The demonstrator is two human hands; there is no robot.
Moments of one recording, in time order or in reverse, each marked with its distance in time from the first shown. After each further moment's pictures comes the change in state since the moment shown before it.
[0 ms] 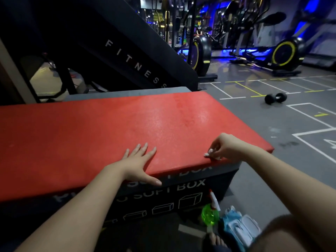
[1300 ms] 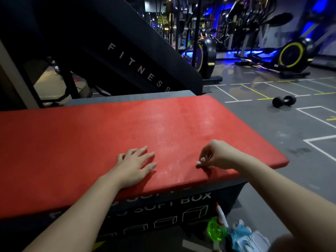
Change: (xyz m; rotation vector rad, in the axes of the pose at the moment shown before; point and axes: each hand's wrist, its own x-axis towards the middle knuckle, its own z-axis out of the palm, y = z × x) left_hand 0.022 -0.016 -0.006 -0.096 0.304 -0.059; right_hand 0.036 -0.031 0.011 -0.027 0.003 -0.101
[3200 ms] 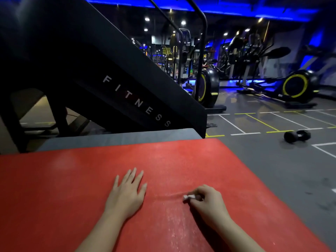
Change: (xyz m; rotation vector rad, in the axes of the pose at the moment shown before) left_hand 0.236 -0.041 -0.001 0.107 0.262 -0.202; right_hand 0.188 0.034 0.016 0.418 0.399 0.034
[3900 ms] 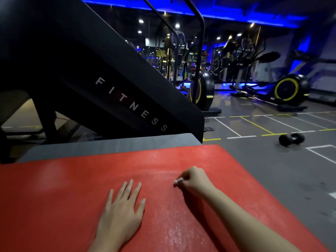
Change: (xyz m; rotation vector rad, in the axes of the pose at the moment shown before) left_hand 0.004 -0.002 0.002 -0.028 0.029 0.008; right_hand 0.109 -0.035 0.006 -0.168 -0.164 -0.060
